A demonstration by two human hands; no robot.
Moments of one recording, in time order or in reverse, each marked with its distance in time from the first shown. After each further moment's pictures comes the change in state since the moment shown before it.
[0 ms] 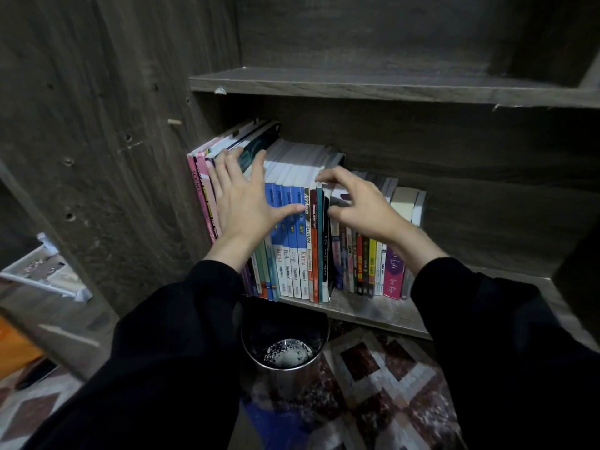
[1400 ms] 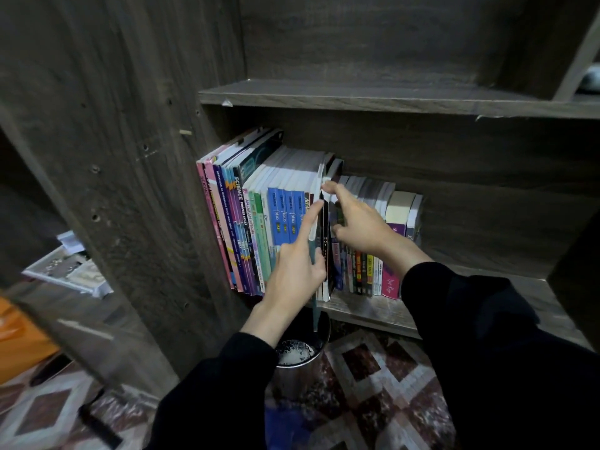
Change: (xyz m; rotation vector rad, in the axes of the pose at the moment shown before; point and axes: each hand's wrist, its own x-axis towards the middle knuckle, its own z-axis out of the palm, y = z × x) left_hand -0.092 0.047 -0.004 -0.661 -0.288 0.013; right_hand -0.013 0.005 0.012 -0.203 -0.050 0.105
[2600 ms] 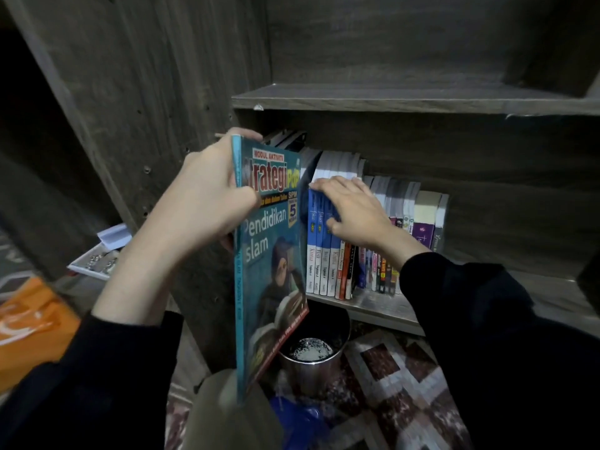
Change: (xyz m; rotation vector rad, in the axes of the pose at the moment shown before) left_hand -0.011 0.058 -0.173 0.167 0.086 -0.018; right_hand 0.019 -0.034 0.017 -0.328 0.090 -0.269
